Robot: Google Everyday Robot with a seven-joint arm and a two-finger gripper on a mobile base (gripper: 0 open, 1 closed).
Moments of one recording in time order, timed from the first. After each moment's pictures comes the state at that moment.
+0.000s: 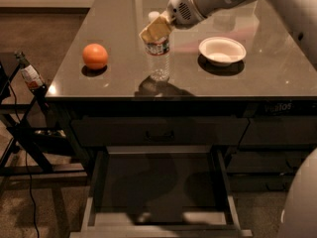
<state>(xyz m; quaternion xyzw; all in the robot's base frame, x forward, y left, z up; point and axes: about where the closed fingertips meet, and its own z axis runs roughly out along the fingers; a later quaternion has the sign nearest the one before) 0.667 0.000 0.966 -0.46 0.77 0.25 0.36</state>
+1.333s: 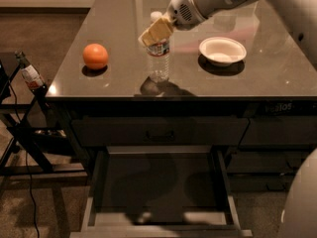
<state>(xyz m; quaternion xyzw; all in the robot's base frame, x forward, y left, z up) 0.667 0.000 0.966 -0.46 0.77 0.25 0.36</state>
